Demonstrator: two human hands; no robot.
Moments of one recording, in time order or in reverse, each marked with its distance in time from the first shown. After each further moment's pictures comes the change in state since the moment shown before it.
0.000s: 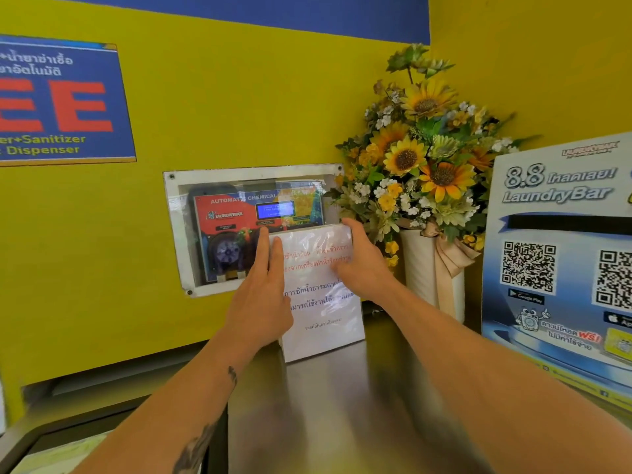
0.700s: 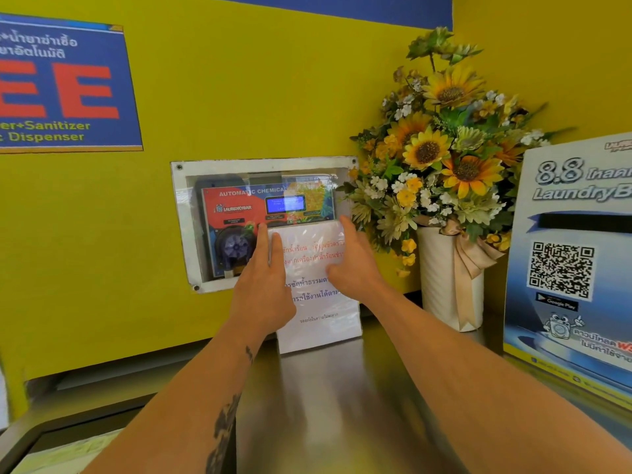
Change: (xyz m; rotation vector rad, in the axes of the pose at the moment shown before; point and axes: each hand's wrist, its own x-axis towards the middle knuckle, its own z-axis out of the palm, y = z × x) left_hand 0.018 -0.022 0.015 0.117 -0.002 -0.045; right_hand 0.021 0.006 0.041 -0.111 0.052 -0.033
